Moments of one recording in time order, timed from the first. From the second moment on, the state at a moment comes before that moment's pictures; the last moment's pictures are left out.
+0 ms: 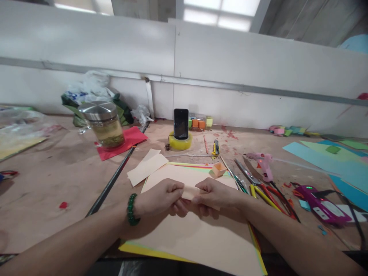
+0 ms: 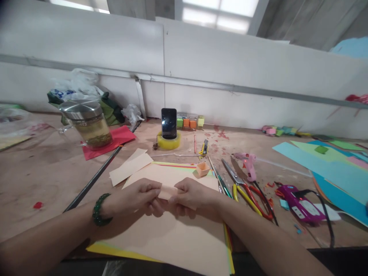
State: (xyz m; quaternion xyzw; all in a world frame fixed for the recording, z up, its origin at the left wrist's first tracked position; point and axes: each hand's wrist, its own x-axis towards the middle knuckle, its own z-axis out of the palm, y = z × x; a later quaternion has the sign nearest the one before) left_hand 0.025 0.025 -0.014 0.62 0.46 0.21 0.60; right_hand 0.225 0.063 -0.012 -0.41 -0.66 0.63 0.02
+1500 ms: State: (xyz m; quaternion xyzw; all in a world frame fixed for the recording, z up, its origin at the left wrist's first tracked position) left_hand 0.019 0.037 -0.004 0.52 0.50 0.23 0.65; right_hand 0.235 0.080 -0.004 -0.34 -0.61 0.72 0.02
